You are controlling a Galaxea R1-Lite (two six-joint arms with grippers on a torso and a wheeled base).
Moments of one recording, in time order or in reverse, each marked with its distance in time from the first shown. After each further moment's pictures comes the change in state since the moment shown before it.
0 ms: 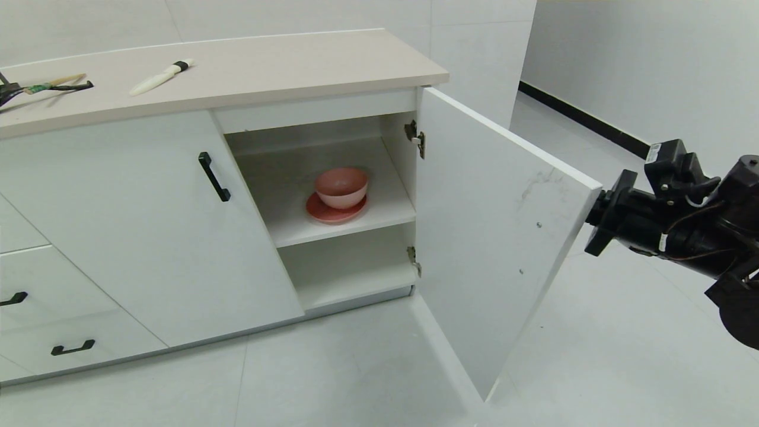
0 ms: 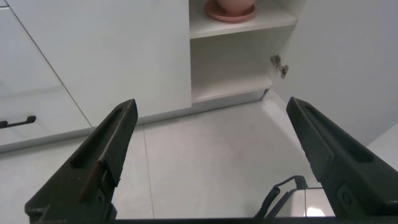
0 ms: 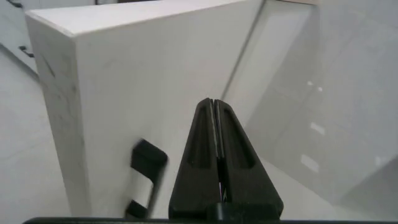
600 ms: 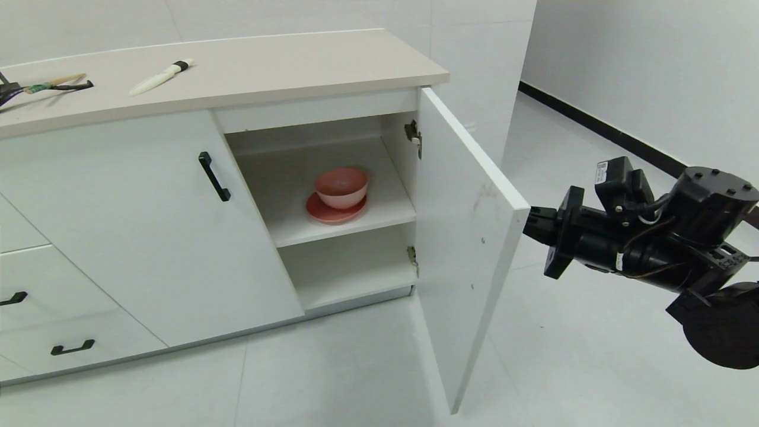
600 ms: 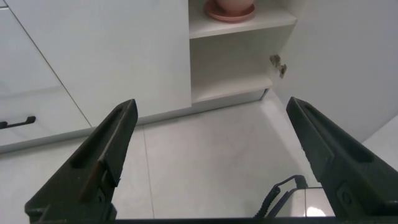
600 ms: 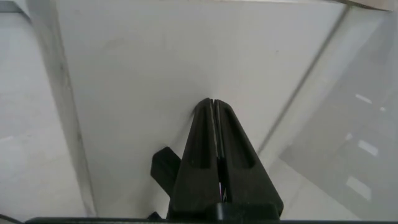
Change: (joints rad) left arm 0.000 0.000 0.000 0.000 0.000 0.002; right arm 0.173 0.038 -0.006 0.002 0.001 0.009
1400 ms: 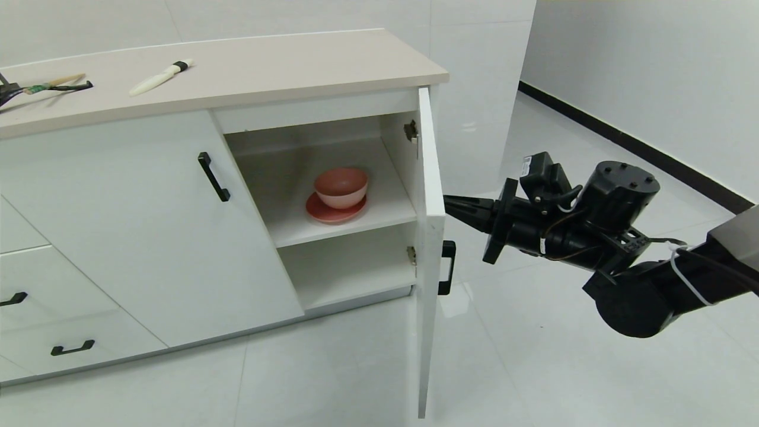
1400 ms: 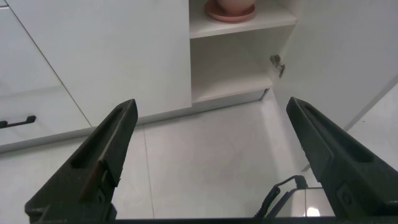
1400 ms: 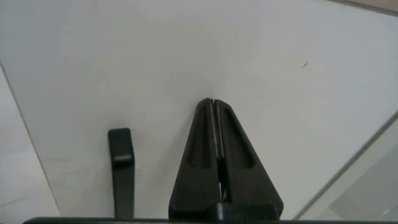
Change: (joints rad) left arm 0.000 0.000 0.000 0.000 0.000 0.000; right arm 0.126 0.201 -0.275 -0.001 -0.012 0.031
